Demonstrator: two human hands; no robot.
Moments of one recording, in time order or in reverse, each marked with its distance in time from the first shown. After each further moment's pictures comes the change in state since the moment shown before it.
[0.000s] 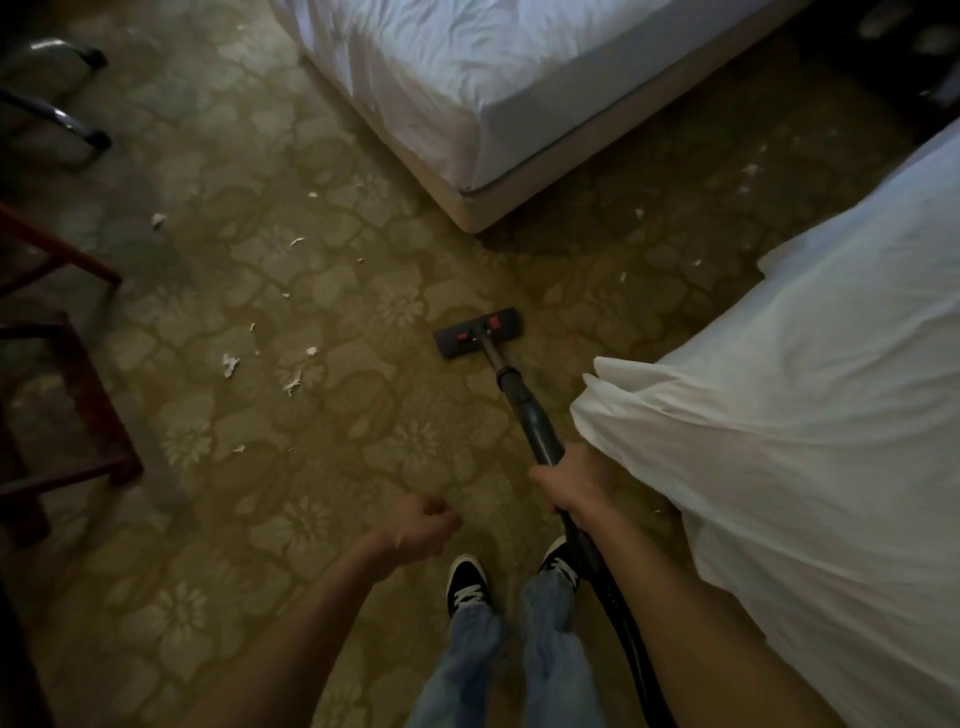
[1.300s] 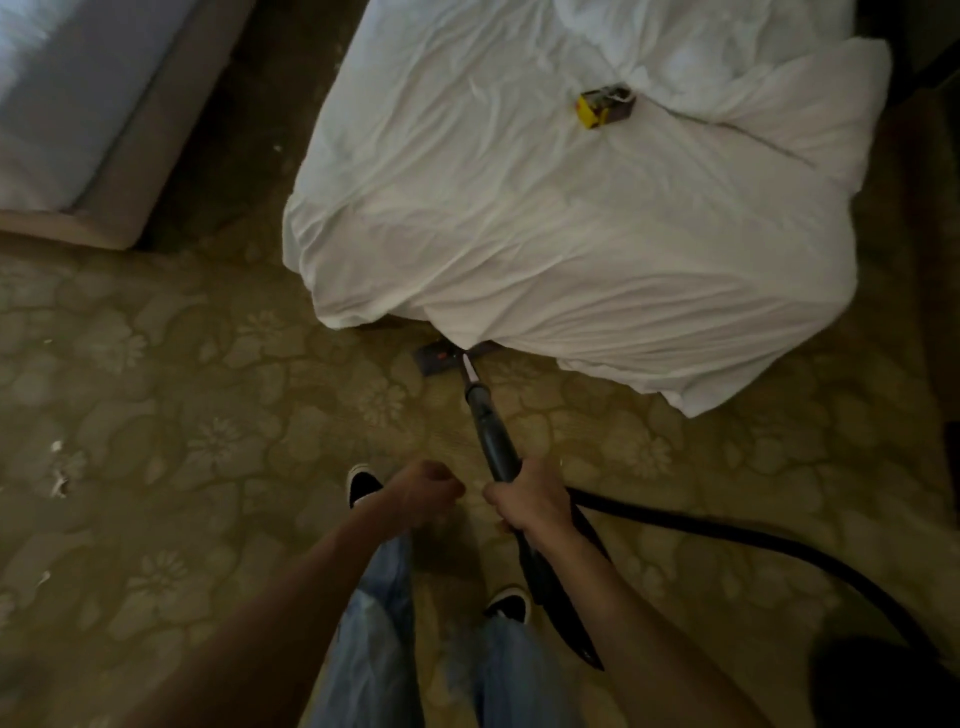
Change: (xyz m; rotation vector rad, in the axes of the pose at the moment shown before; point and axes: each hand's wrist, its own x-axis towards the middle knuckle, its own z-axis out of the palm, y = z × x) left_hand -0.163 -0.055 0.451 0.590 -0.337 0.148; right_hand -0.308 0.484 0.024 0.624 0.279 0.378
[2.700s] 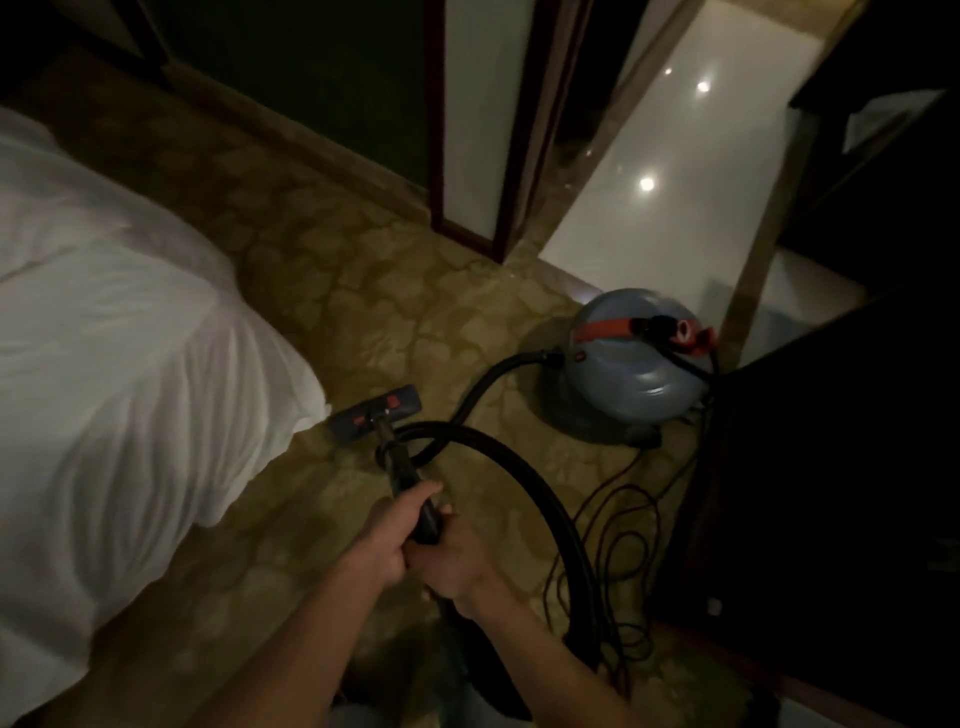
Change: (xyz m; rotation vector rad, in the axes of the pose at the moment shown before) left_hand -0.050 0.218 0.529 0.242 -0.339 -0.116; right_hand -0.112 0.358 -0.262 1.123 0.372 0.216
